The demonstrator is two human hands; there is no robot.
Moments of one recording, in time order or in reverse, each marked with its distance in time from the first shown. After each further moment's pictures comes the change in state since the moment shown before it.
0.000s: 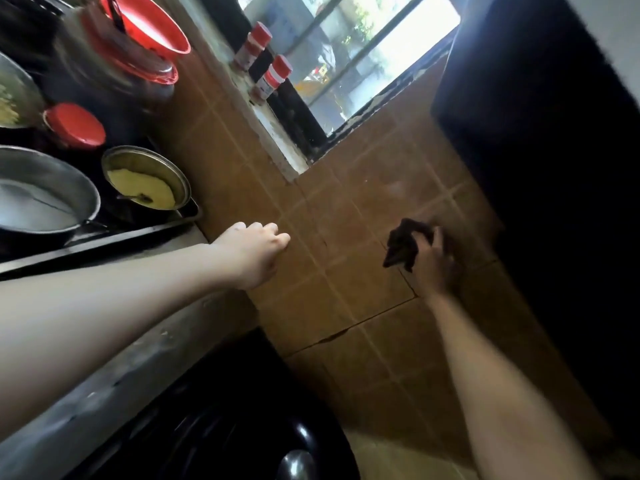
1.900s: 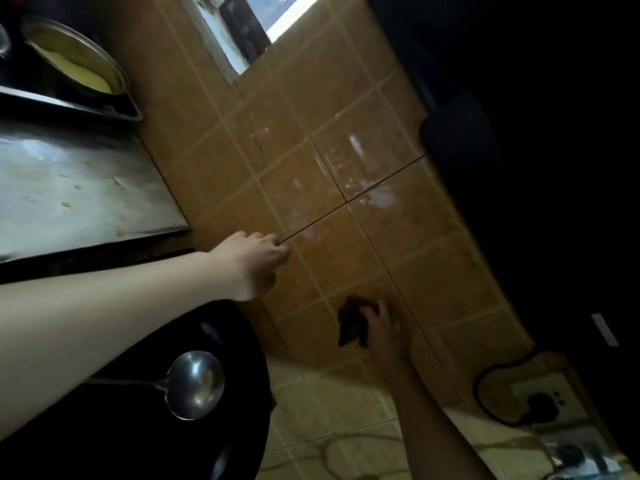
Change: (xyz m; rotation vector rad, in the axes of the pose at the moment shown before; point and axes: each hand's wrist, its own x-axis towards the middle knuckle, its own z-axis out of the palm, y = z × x) left_hand -0.039 0.250 0.105 -0.103 -0.038 -0.011; right_hand -0.184 0.250 0.152 0.127 -0.226 -0.137
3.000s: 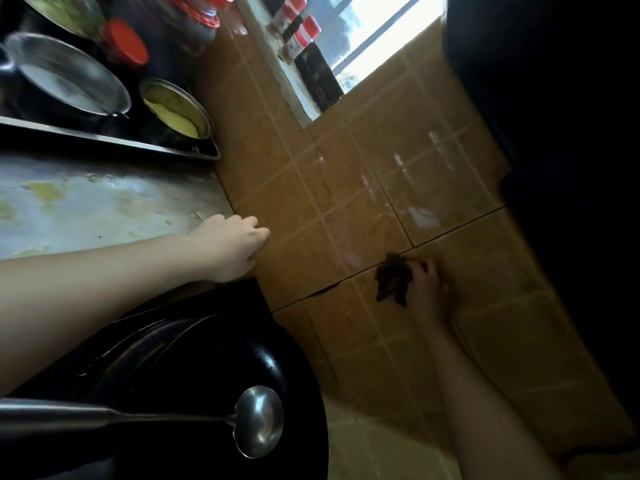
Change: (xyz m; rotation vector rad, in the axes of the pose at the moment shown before) left_hand -0.045 -0.137 -0.036 0.122 0.032 -0.188; right_hand 0.101 -0.130 -0.059 -0.071 0.246 -0.035
